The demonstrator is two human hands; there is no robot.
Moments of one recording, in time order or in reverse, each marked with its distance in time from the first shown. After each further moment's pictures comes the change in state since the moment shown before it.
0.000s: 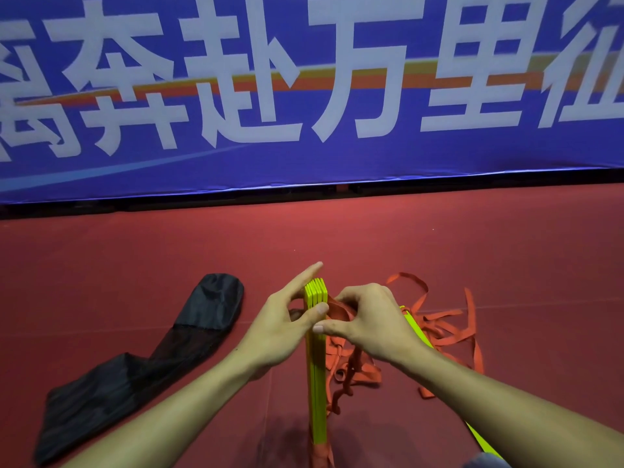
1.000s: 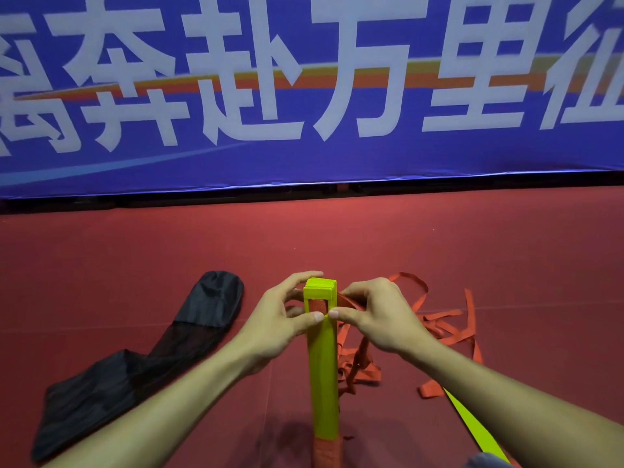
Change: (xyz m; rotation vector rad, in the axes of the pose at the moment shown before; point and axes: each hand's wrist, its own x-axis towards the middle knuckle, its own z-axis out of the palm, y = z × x) left_hand 0.003 -0.003 -0.007 -0.146 -0.010 -0.100; right_hand 0.009 0.016 -0.003 -0.008 -0.027 -0.034
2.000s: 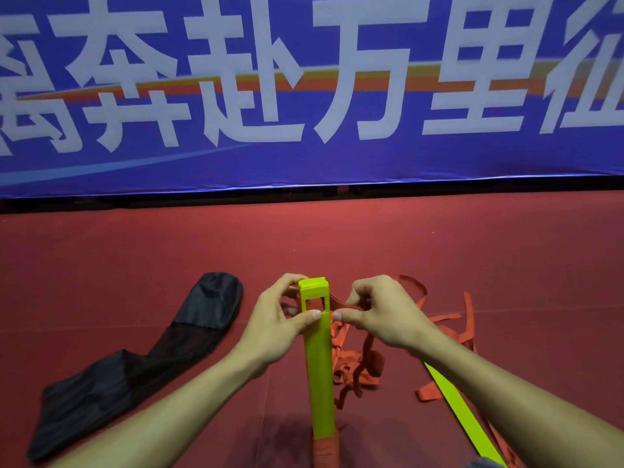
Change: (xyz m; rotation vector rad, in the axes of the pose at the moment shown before) left_hand 0.004 -0.011 0.004 0.057 0.166 0.063; right_hand 0.004 0.001 -0.013 -0.028 -0.054 0.116
